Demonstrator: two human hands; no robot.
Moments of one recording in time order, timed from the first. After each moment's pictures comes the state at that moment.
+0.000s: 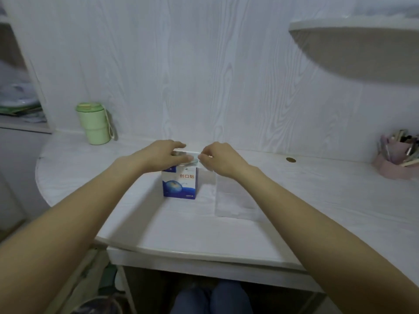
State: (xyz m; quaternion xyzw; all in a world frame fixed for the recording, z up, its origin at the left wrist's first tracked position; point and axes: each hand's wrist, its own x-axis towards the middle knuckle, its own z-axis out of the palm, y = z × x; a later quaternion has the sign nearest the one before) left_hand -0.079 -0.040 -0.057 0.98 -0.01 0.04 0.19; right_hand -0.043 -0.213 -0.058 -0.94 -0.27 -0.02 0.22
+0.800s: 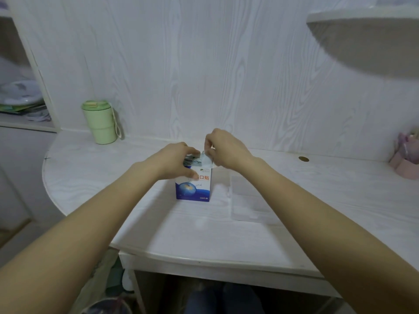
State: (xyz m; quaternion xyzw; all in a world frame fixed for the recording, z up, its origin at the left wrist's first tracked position) left_hand -0.069 -0.025 -0.071 0.99 -0.06 0.04 0.14; right_hand -0.024 -0.176 -0.051 -0.94 -0.31 -0.11 0.12
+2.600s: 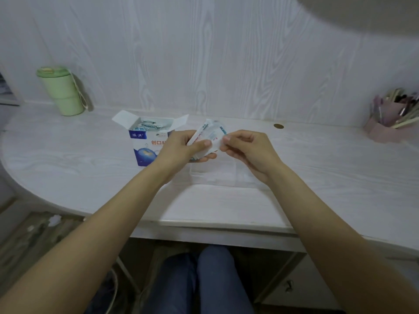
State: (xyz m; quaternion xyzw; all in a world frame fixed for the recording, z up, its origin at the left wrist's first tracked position) left_hand -0.106 -0.155 -0.109 0.73 -0.04 0.05 0.68; right_hand -0.067 -0.326 -0.104 -0.68 -0.13 0.08 0.72
